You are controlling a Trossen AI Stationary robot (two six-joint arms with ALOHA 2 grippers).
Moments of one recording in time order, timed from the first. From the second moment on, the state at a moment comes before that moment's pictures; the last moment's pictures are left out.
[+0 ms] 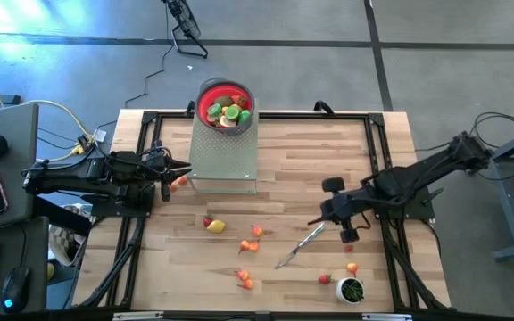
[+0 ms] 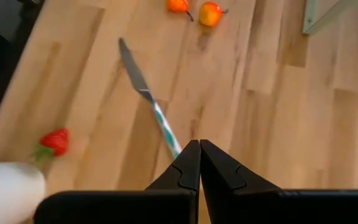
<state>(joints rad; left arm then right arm) -0.01 0.27 0.46 -0.42 -0.31 -0.06 0.39 1.15 0.95 -0.78 0.08 0.16</state>
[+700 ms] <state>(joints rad) -0.01 0.27 0.46 -0.42 -0.31 -0.06 0.59 1.48 1.07 -0.82 0.09 0.37</state>
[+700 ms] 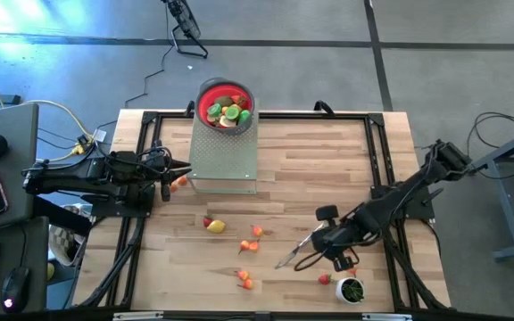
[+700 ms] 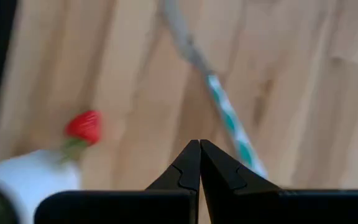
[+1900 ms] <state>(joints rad) -0.01 0.27 0.46 -0.42 -0.31 -0.06 0.39 1.50 0.78 -0.61 0.05 0.21</state>
